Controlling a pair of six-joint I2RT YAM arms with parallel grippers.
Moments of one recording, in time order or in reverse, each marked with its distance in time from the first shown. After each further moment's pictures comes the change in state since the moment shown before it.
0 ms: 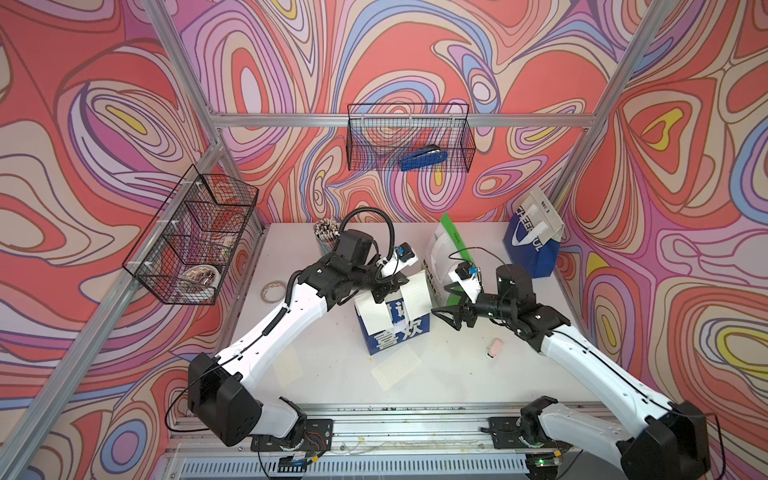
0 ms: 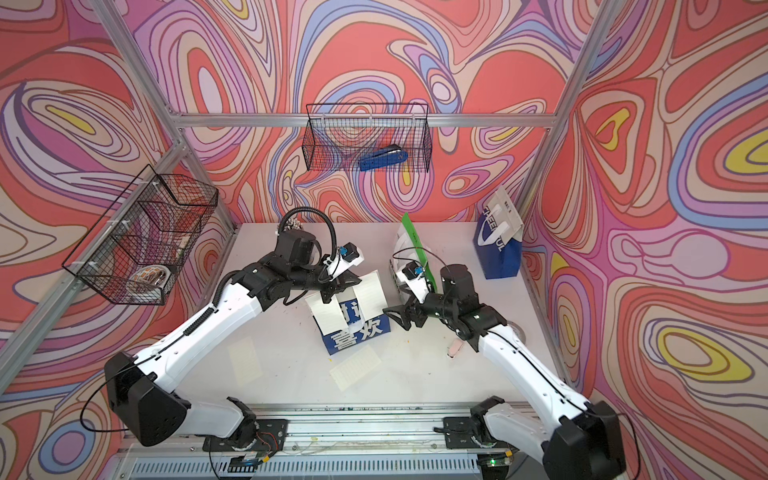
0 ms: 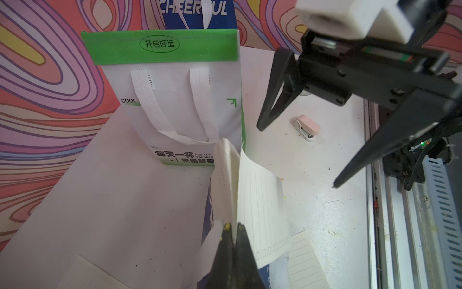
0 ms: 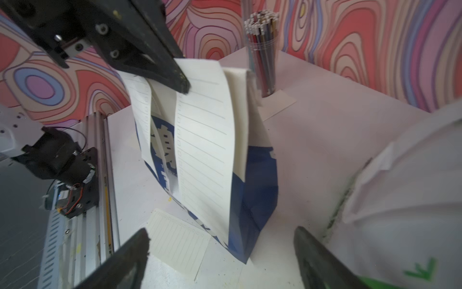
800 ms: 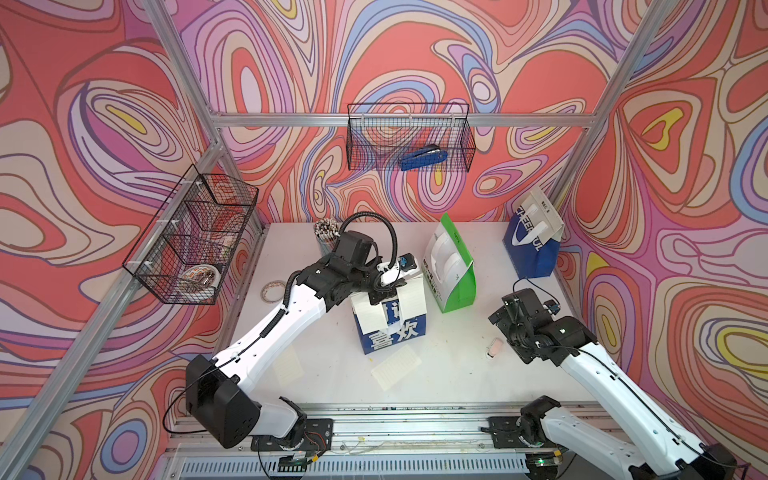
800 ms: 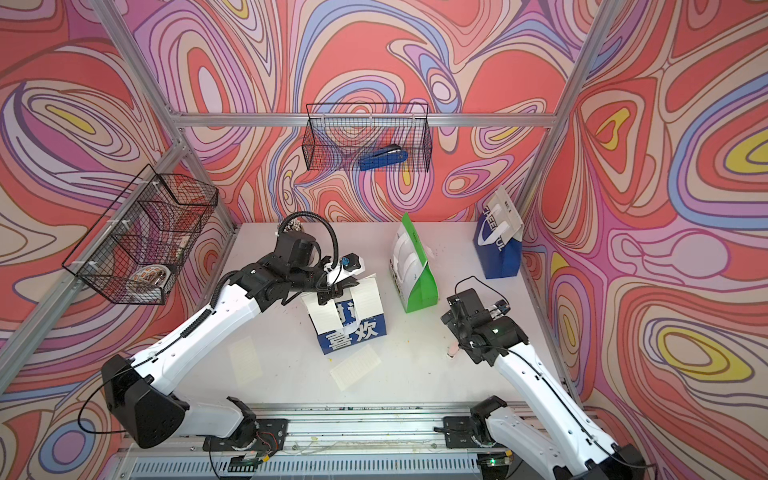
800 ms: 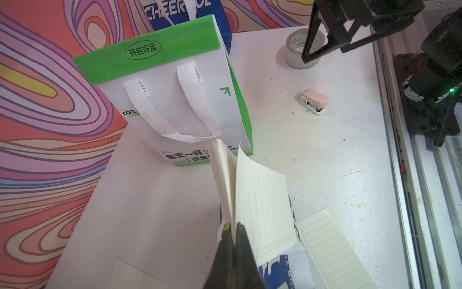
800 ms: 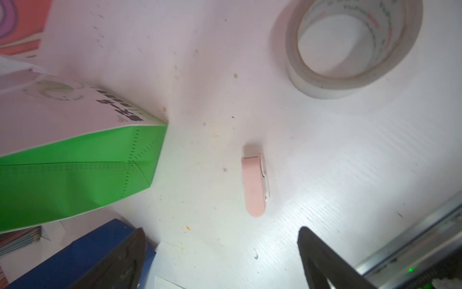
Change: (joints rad) left arm -0.005 -0.010 0.000 -0.049 -0.019 0.216; right arm 0.000 -0.098 0.029 -0.808 0.816 1.429
